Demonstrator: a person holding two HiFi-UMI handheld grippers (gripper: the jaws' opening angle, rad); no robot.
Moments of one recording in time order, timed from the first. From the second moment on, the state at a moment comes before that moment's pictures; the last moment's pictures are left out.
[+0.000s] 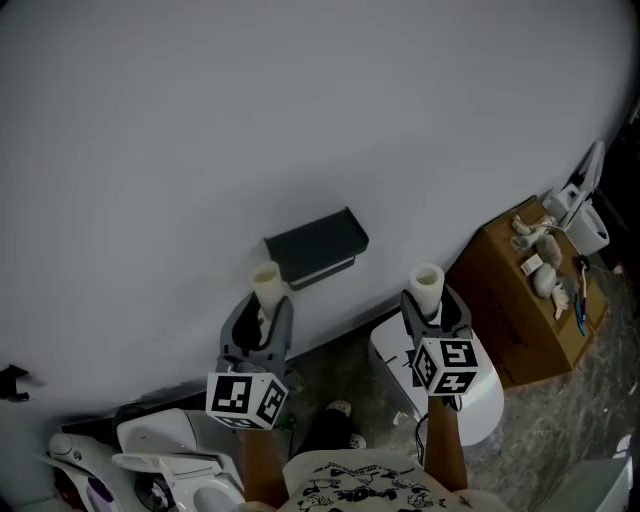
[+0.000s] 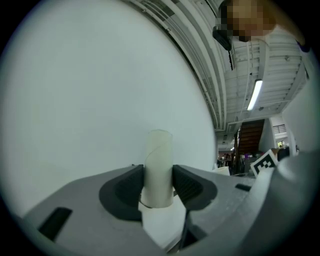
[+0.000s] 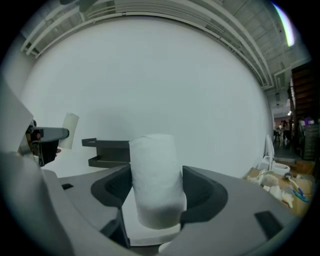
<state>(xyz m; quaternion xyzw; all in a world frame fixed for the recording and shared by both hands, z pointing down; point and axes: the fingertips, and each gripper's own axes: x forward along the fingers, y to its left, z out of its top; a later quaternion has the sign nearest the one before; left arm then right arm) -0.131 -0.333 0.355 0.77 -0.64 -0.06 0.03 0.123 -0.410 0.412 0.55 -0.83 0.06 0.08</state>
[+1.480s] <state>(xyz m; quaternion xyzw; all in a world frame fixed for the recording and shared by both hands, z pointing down) -0.171 -0.335 0.356 0.76 -0.65 -0.05 0.02 0.019 -0.492 0.458 0.29 -0.69 -0.50 0.44</state>
